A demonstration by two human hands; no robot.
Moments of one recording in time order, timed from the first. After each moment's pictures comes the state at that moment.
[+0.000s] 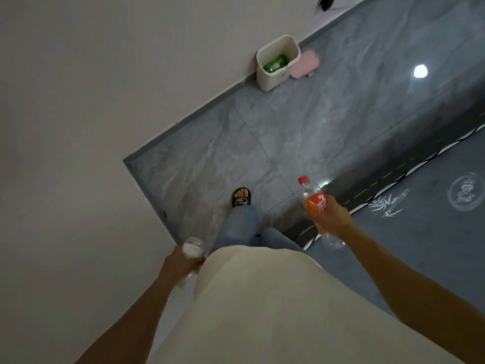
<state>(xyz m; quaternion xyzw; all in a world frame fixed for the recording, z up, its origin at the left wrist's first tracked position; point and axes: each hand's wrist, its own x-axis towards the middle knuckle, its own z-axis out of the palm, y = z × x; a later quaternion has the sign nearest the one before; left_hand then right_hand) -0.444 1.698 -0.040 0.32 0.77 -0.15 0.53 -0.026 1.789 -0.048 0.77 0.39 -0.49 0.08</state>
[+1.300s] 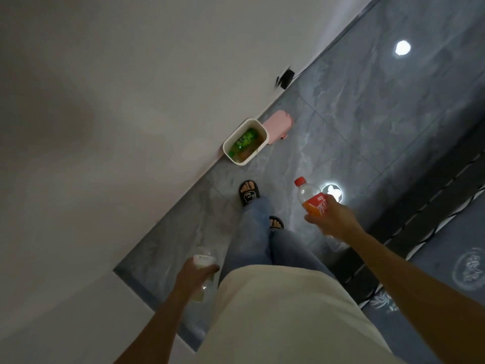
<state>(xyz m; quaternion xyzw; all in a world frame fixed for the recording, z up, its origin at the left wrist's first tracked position) -0.274 2.238 -0.067 0.29 0.78 -0.17 0.53 0.129 2.269 -0.084 0.78 0.37 -0.50 0.05</state>
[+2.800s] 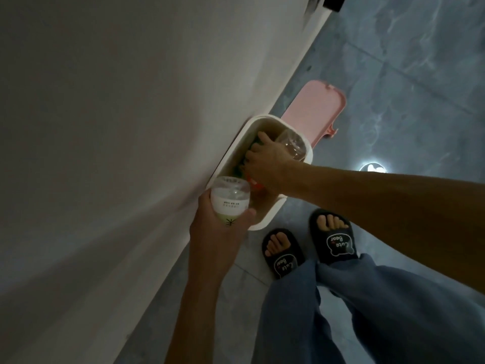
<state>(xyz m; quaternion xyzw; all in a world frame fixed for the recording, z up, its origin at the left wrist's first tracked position) -0.159 2.547 -0.514 0.51 0.71 0.07 0.48 0.018 2.620 -0.593 0.48 0.82 -0.21 0.23</state>
